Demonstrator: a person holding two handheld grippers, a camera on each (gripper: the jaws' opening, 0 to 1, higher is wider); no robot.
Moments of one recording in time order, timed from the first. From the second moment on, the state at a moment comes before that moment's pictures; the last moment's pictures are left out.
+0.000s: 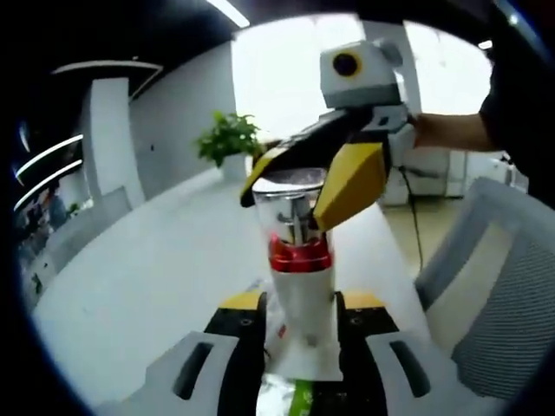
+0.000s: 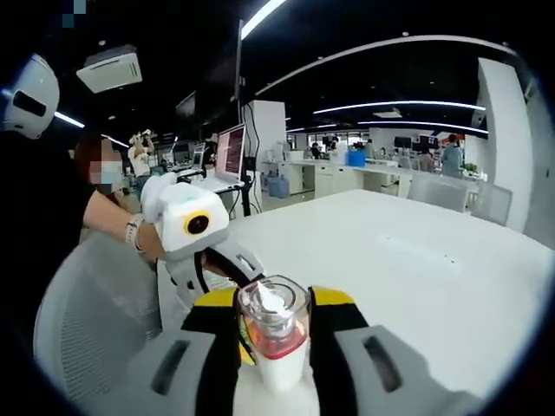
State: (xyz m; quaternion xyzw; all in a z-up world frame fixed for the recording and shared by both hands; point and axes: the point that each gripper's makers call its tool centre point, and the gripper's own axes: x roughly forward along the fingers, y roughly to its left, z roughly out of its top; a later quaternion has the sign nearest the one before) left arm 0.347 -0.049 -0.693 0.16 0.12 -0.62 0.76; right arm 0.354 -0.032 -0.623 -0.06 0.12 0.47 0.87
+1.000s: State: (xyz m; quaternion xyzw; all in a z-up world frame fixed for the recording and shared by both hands) left arm 0.343 -0.061 -0.695 0.14 0.15 -0.58 0.79; right arm 0.354 -0.037 -0.623 -0.04 0.11 0.42 0.90
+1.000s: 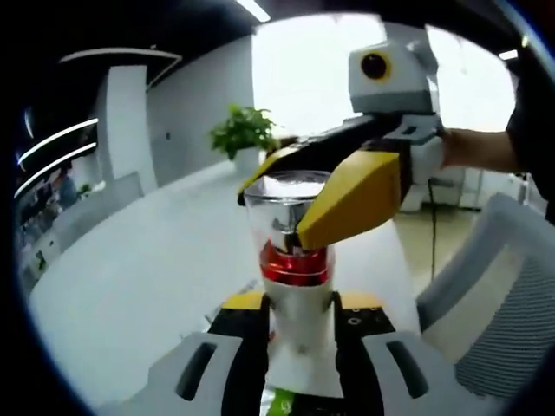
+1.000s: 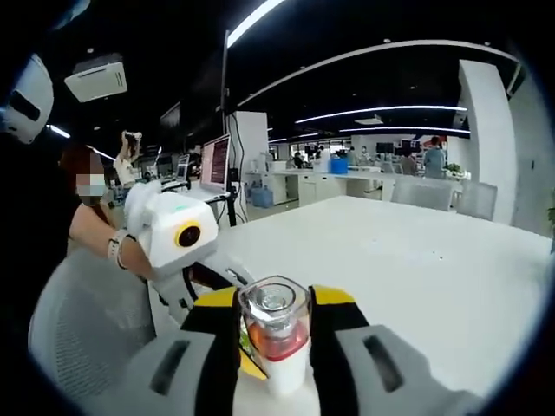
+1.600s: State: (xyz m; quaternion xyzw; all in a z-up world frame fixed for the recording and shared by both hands) left arm 0.345 -0.063 -0.695 0.12 0.16 -0.52 0.83; right arm 0.354 -0.040 -0.622 -0.04 0.09 0.43 0.90
